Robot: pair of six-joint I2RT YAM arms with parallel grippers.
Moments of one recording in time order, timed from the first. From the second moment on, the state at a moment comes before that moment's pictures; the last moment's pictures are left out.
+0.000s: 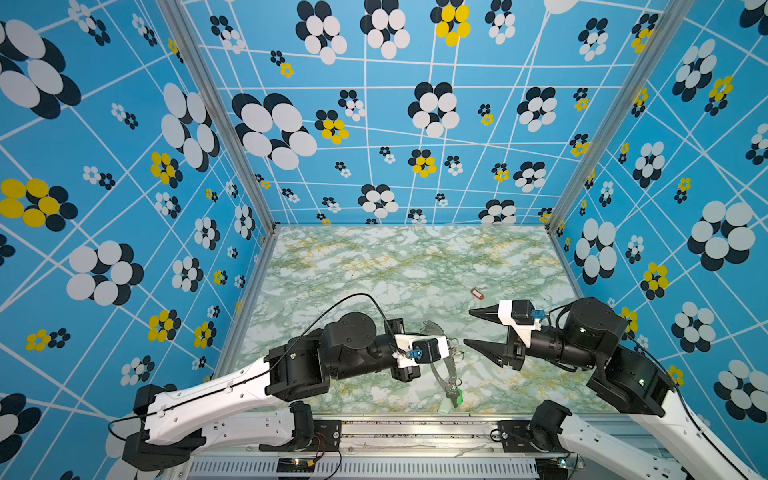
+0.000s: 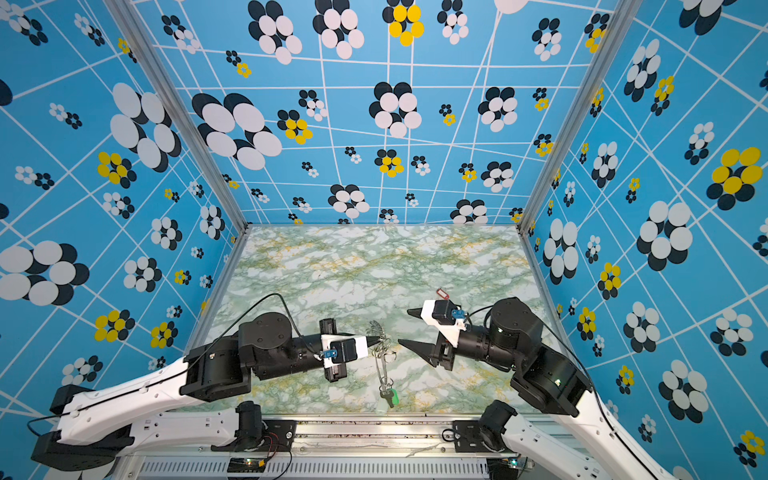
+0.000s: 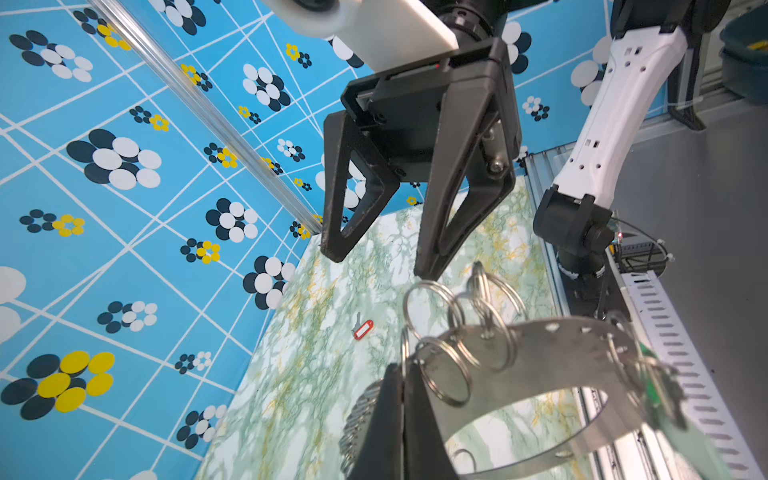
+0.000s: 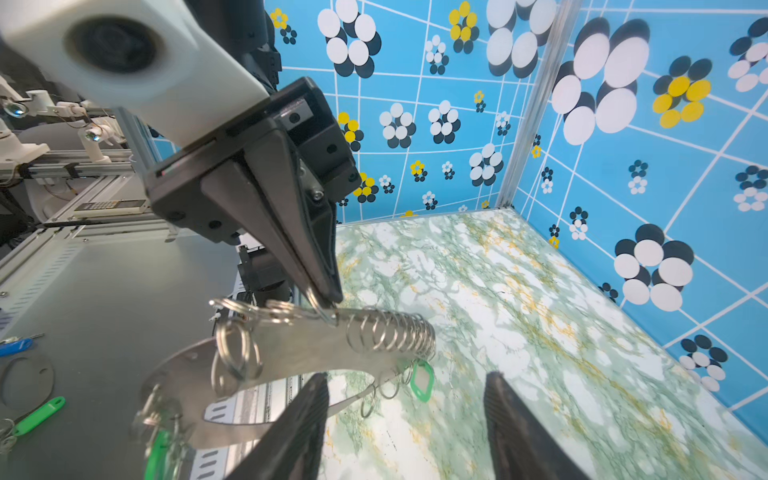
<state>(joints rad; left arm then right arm) -1.27 0.95 1.10 -0.38 0.00 0.52 0.76 0.68 1.01 -0.53 -0.47 -0.22</state>
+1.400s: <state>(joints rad) -1.27 1.02 1.12 -0.40 -0.09 0.66 0.83 0.79 0.99 -0.61 -0.52 -0.01</state>
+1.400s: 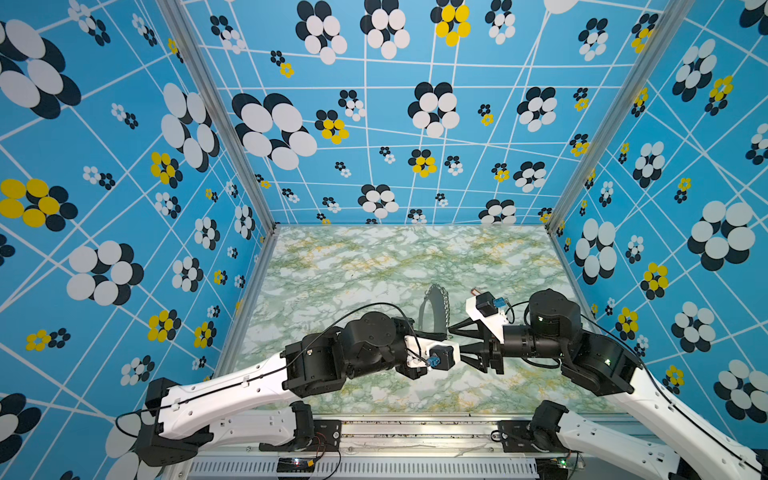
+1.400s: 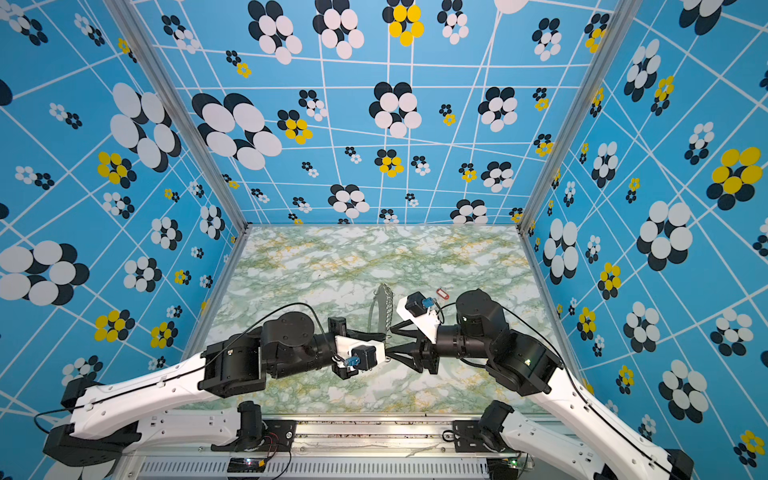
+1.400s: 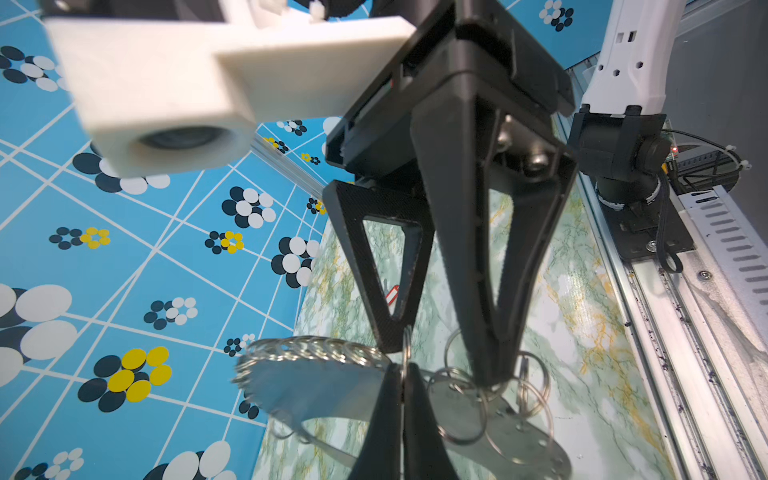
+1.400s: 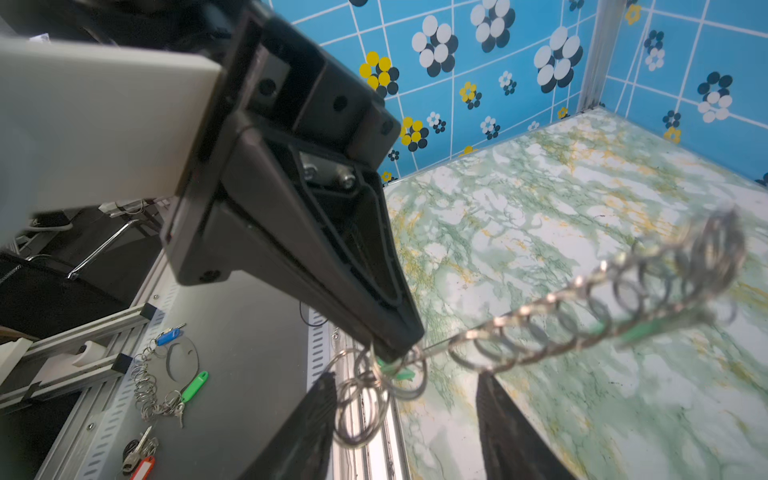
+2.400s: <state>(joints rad) -1.27 1.02 1.12 -0.37 -0.10 0.61 0.84 0.67 0.98 -0.67 -0.35 -0.01</state>
